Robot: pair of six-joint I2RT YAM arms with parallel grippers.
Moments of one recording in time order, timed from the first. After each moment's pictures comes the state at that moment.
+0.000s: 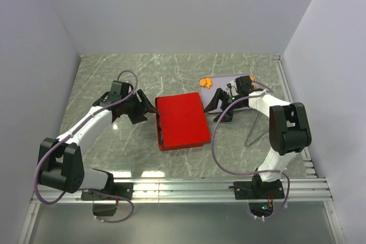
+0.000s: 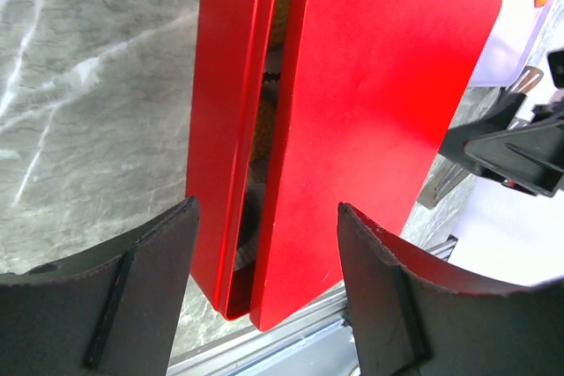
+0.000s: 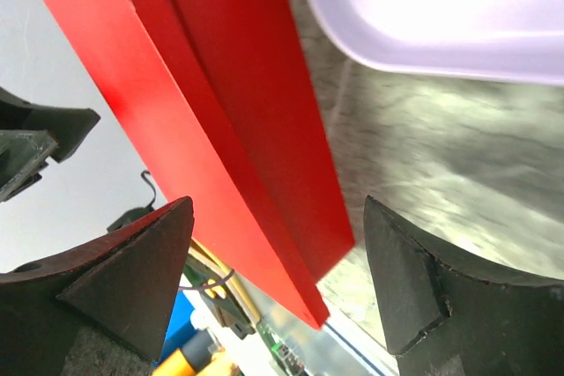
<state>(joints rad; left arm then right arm) -0.26 1.35 0.89 -0.43 0.32 -0.83 0.16 1.74 1.03 -0.41 -0.73 0.62</state>
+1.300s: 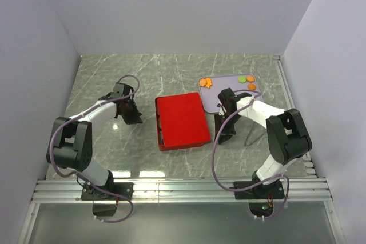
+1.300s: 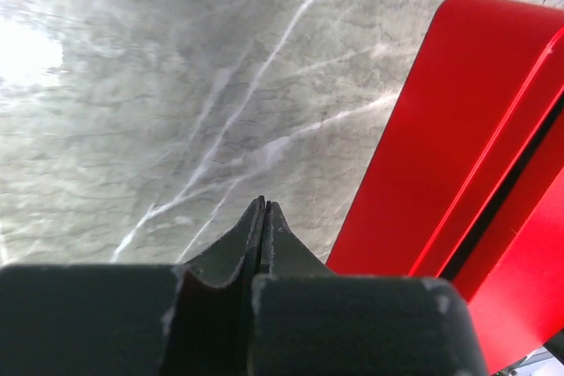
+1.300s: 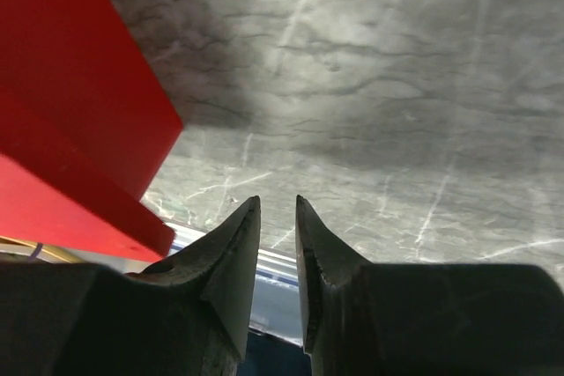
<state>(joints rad) -0.19 1.55 0.90 -0.45 0.13 -0.68 0.38 1.65 0.99 -0.87 -0.31 0.42</state>
